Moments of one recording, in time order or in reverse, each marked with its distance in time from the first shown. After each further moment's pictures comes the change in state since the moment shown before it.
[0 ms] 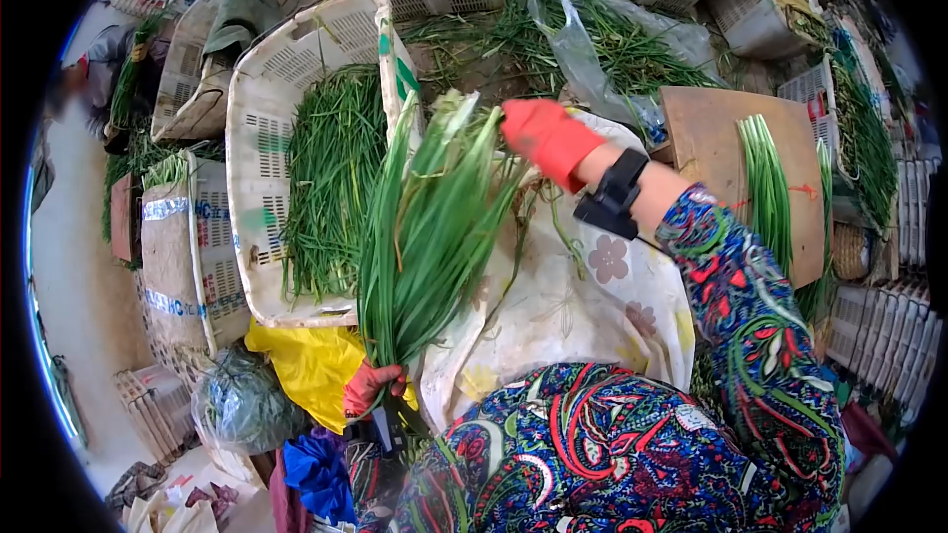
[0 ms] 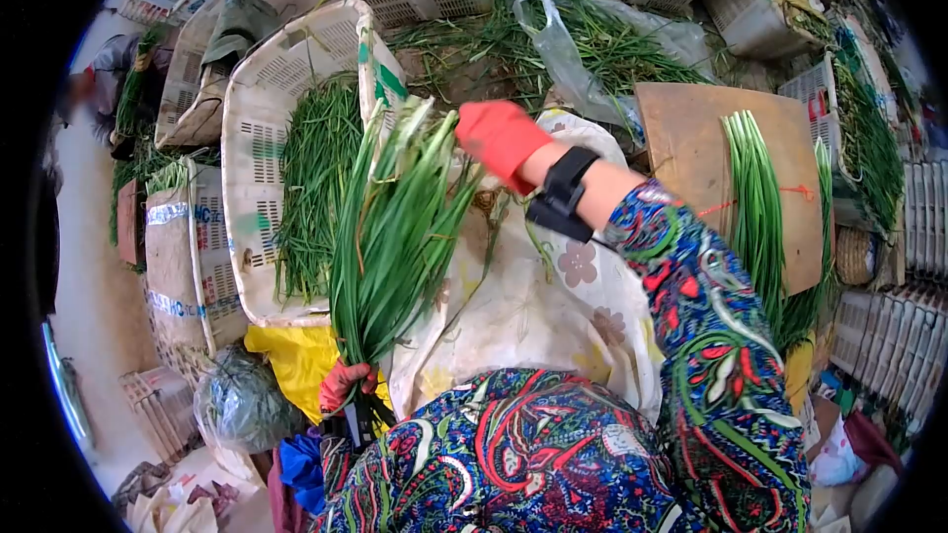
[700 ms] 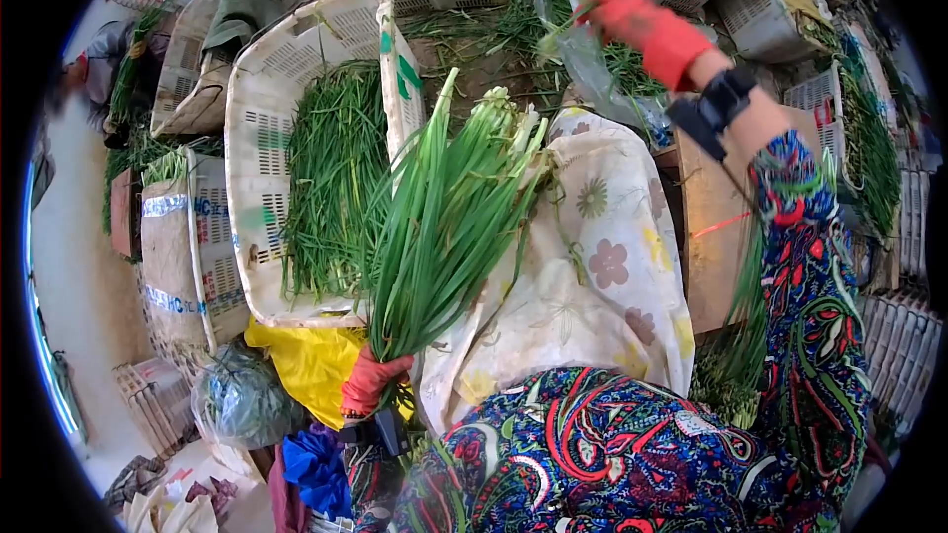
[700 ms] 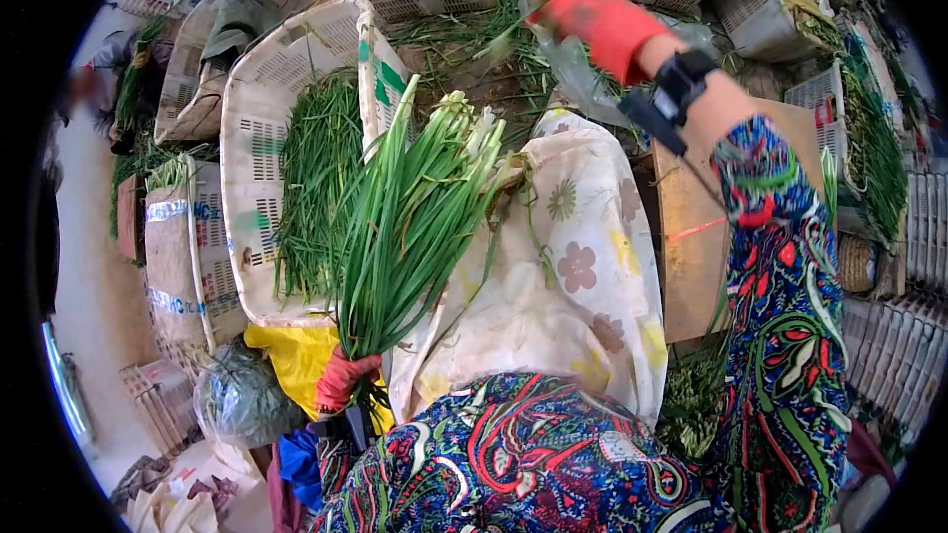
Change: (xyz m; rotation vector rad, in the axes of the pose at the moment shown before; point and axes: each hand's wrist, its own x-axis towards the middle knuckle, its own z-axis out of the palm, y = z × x) left_hand 0.010 0.022 0.027 0.224 0.146 0.024; right_hand 0.049 0.089 -0.140 0.510 -0.153 0.374
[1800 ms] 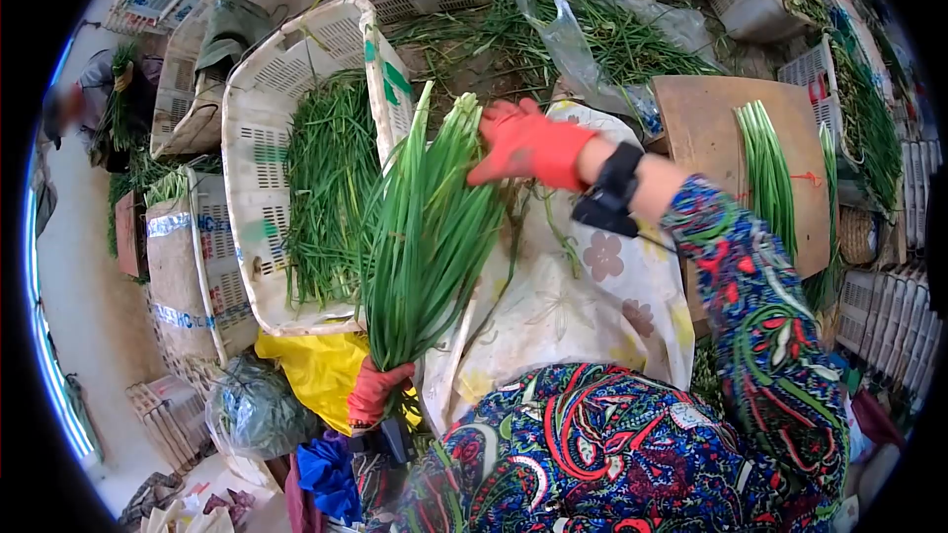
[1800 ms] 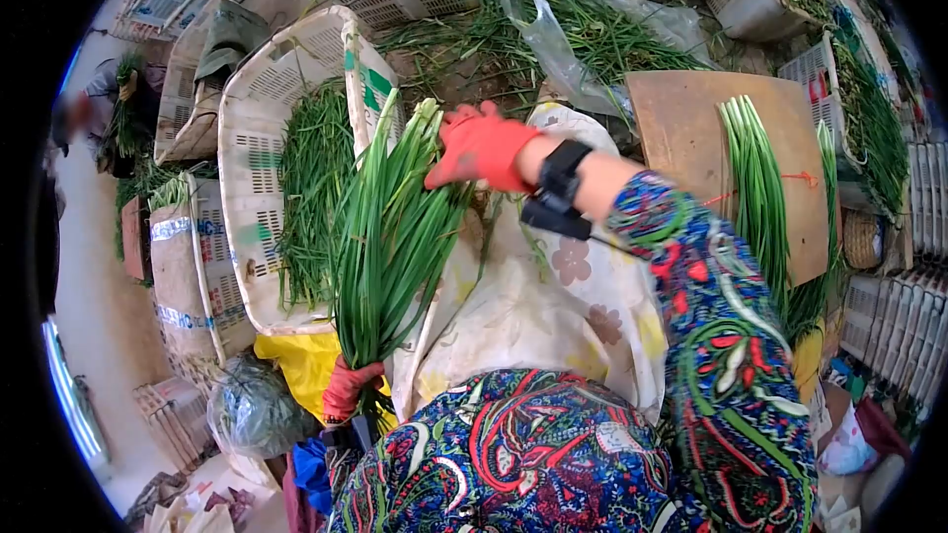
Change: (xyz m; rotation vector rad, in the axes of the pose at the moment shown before) left_hand -0.011 0.000 0.008 0.092 0.063 -0.022; right_hand -0.045 -0.010 0.162 -0.528 -0.205 -0.065
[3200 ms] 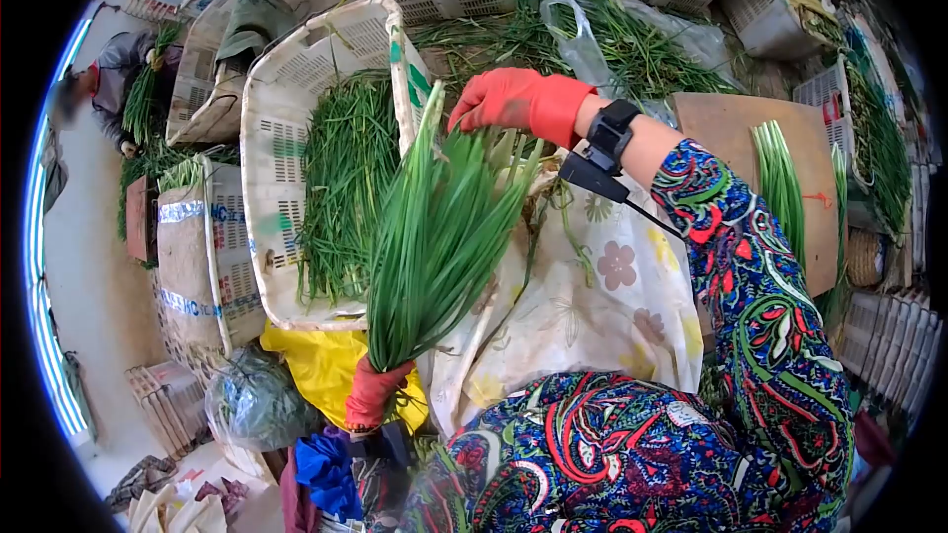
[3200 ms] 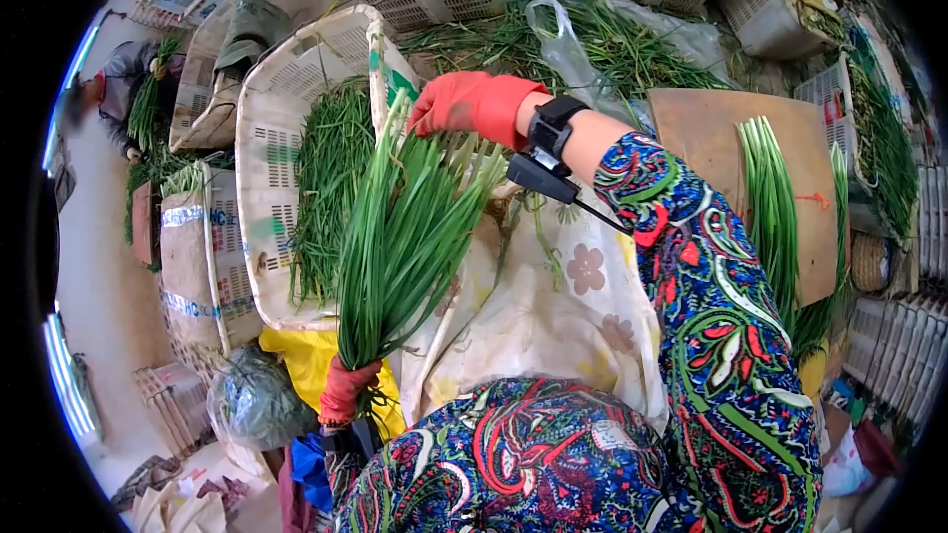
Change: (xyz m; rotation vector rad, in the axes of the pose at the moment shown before) left_hand -0.010 0.011 -0.001 0.033 0.164 0.072; right_hand 0.064 0.001 -0.040 0.396 -0.110 -0.313
